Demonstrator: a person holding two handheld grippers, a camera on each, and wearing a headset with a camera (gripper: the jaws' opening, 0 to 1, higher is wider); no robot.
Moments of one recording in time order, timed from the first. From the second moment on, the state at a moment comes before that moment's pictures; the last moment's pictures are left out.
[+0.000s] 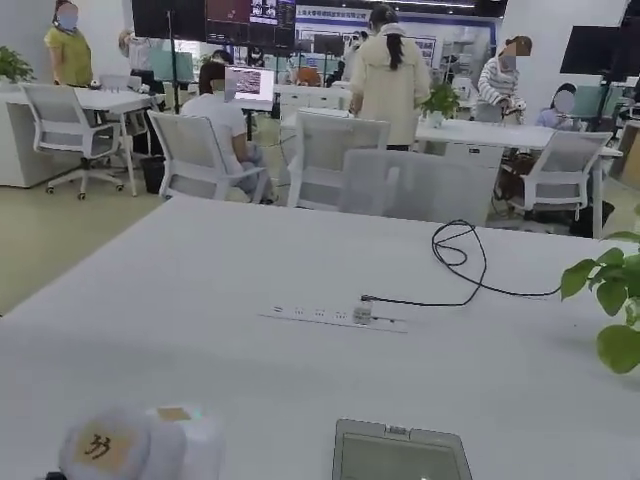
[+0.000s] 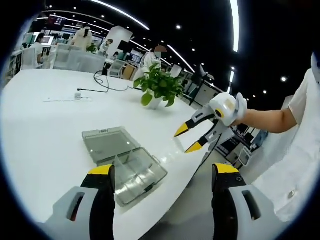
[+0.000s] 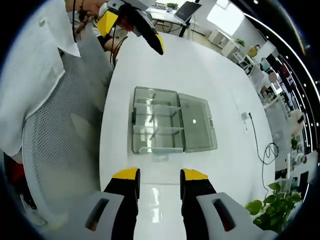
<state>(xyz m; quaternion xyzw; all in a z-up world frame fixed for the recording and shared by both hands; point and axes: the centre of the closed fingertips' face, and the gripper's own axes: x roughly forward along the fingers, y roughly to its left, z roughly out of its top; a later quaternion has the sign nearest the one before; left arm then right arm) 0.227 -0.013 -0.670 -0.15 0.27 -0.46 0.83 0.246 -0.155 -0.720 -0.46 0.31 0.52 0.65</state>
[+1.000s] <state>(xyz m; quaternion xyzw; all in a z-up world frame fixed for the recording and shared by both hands) 0.214 -0.089 -0.655 -0.30 0.36 -0.51 0.72 0.216 -0.083 -0.652 -0.47 0.22 0.52 0.68</state>
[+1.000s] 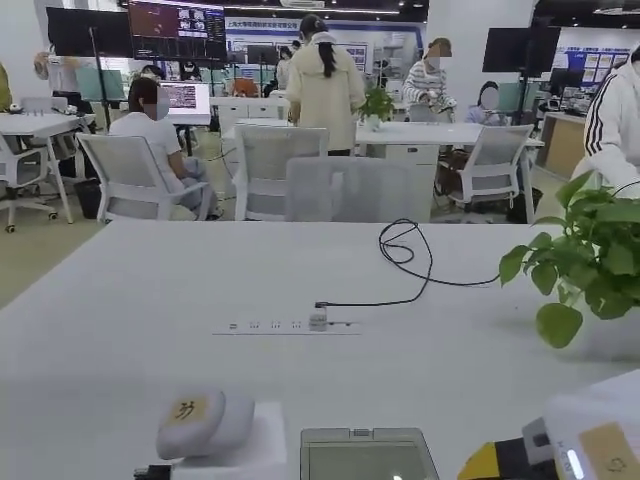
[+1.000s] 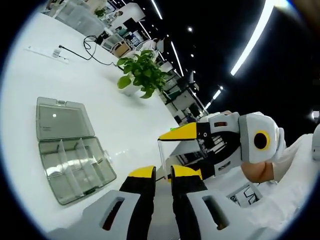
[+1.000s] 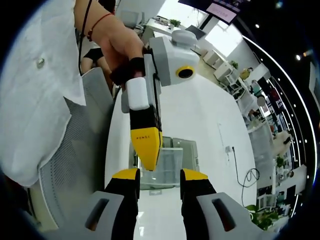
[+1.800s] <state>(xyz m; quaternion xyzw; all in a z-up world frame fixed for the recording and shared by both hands) 0.215 -0.088 -0.653 -0.32 0.35 -0.51 0.72 0.220 -0.082 -0.643 -0.48 0.21 0.52 0.68</state>
